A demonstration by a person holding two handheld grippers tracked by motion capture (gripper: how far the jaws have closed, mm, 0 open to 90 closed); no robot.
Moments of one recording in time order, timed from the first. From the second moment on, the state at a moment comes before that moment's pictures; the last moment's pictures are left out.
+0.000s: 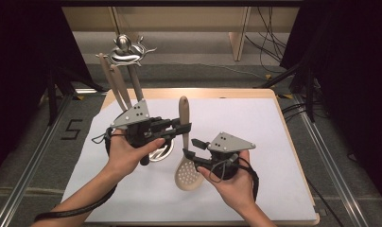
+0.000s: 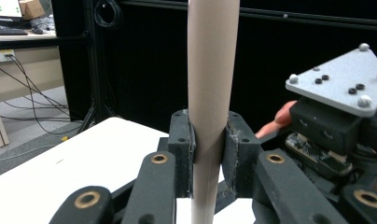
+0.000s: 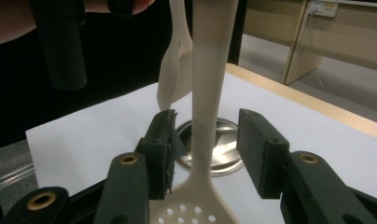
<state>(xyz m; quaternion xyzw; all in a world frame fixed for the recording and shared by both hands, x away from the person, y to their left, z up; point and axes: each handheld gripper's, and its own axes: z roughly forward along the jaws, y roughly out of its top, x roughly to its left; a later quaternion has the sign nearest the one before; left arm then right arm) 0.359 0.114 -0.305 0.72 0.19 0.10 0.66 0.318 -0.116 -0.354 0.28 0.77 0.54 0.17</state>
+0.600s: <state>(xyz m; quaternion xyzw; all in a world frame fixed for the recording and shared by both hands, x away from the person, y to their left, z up) 0.359 0.140 -0.304 0.72 0.19 0.11 0.66 0.323 -0.132 -0.361 0.30 0.77 0.54 0.16</state>
